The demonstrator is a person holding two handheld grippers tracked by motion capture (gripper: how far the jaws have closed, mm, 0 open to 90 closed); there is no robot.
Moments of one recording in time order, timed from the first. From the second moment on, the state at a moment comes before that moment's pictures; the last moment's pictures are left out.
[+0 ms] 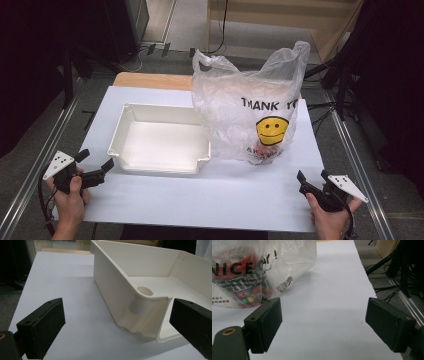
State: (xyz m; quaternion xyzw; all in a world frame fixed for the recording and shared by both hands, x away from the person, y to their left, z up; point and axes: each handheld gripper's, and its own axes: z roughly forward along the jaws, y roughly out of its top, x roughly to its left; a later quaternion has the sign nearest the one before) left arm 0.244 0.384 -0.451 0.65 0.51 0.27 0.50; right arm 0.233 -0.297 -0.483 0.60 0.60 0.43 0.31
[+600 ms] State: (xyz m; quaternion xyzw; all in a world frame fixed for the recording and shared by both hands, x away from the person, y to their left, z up) left arm 0.235 0.361 -0.410 0.63 0.50 0.27 0.53; right arm 0.265 -0.269 -0.415 0.59 0.59 0.47 0.30
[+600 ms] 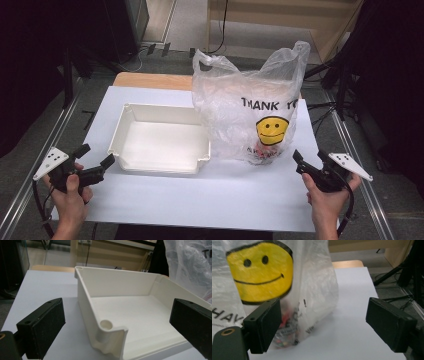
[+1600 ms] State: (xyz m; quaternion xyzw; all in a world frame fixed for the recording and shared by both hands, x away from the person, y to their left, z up) left arm 0.293 0.227 -0.368 0.69 0.41 0.22 0.55; right arm 0.330 -0.215 -0.391 0.54 0.63 0.51 0.23
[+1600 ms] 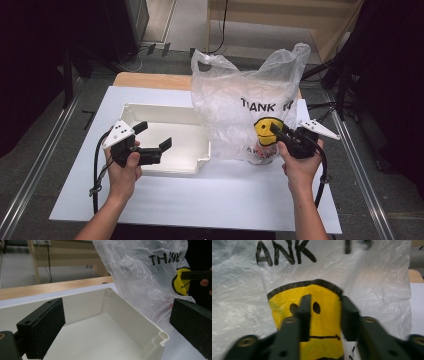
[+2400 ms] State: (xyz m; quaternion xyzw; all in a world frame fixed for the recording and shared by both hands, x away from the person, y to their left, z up) left arm 0.322 0.160 -0.355 0.71 0.39 0.20 0.55; right arm 0.267 -0.238 -0.425 0.51 0.65 0.51 0.23
